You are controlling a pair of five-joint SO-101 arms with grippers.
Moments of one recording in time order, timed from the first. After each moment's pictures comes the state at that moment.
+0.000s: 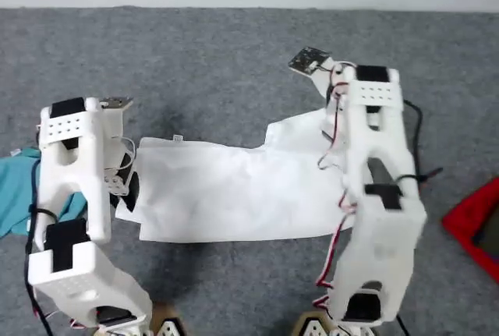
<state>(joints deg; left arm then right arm) -17.9 11.6 9.8 98.7 -11.1 0.0 36.5 -25.8 78.9 47.7</state>
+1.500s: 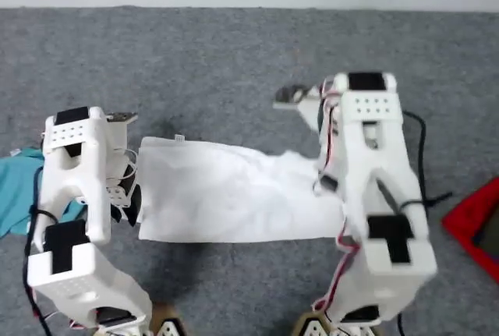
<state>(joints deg) -17.9 11.0 15.4 98.7 -11.6 -4.3 8.1 1.4 99.4 52.3</state>
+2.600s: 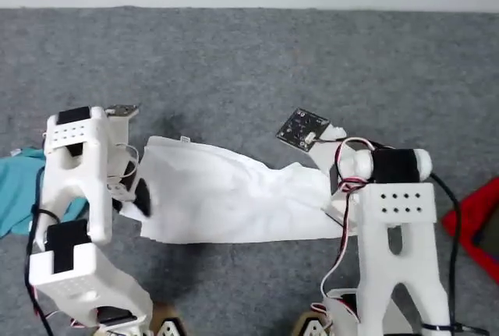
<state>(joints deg) -17.1 11.0 15.4 93.4 -13.3 -3.8 -32.9 27.2 95.0 48.7</state>
